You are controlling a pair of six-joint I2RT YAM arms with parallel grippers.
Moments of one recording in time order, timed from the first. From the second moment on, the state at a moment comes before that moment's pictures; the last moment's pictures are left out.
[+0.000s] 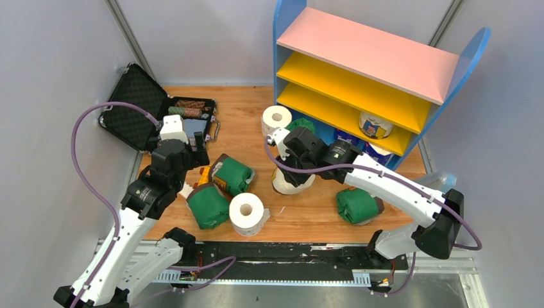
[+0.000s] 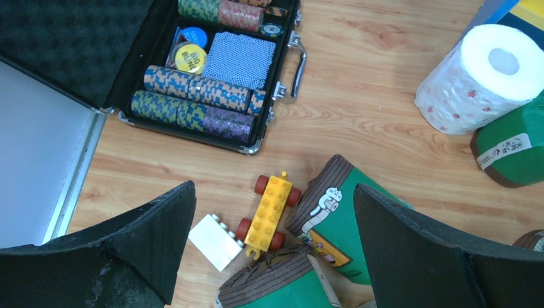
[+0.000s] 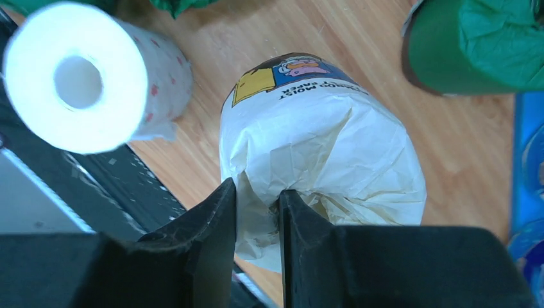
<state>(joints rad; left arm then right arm) -0.45 0.72 0.94 -0.66 -0.52 -0.27 0.95 1.41 1.37 -0.87 0.04 0.13</state>
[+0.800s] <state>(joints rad) -0.45 0.71 0.94 -0.65 -0.52 -0.27 0.96 1.50 1.26 -0.96 -0.02 -0.52</state>
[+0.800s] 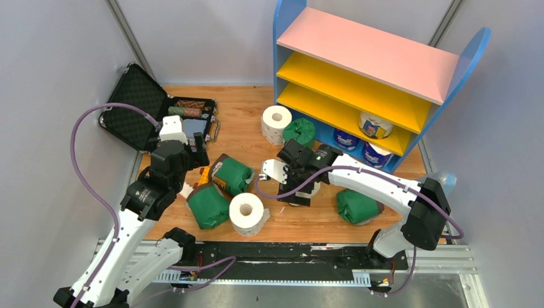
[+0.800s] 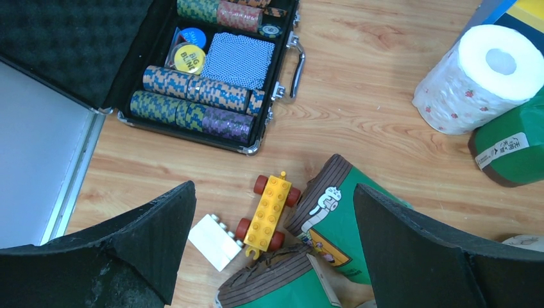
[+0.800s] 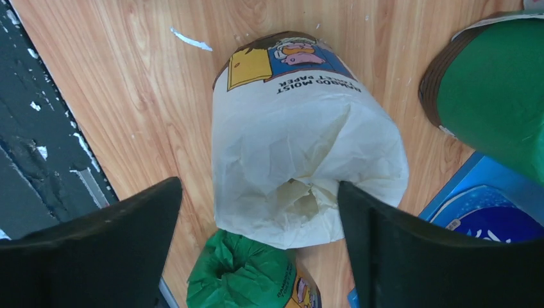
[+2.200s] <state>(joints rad) -0.45 0.72 0.93 -0.65 -0.51 -0.27 0.91 1.69 1.54 -1.18 0.32 1.09</state>
